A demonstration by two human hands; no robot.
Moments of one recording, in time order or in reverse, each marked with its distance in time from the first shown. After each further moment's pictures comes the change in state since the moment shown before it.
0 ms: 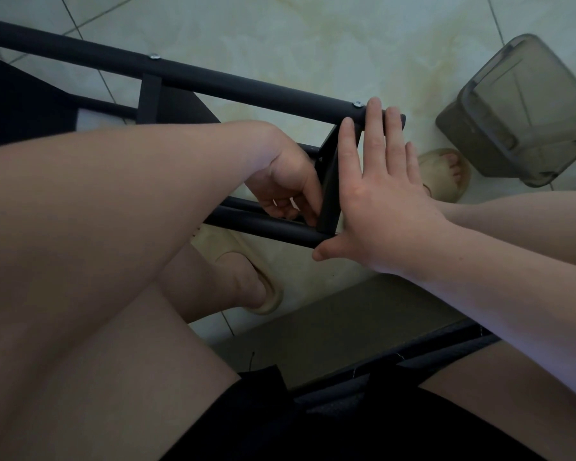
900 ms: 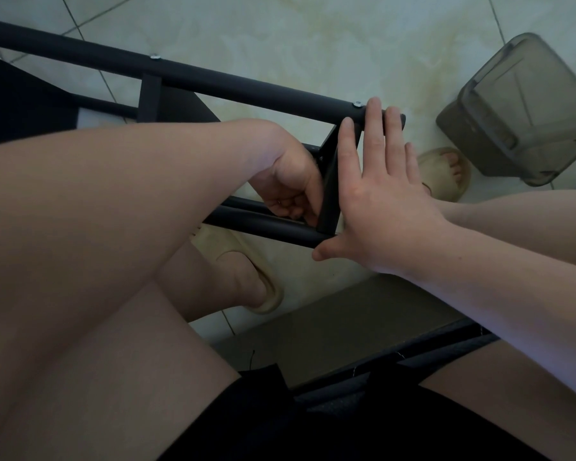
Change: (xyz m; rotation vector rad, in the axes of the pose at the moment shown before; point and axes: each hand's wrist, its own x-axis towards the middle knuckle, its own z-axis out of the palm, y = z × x) left_hand 0.003 0.002 0.002 -0.002 -0.003 -0.005; right_hand -0.001 0.000 0.001 0.002 -0.006 -0.004
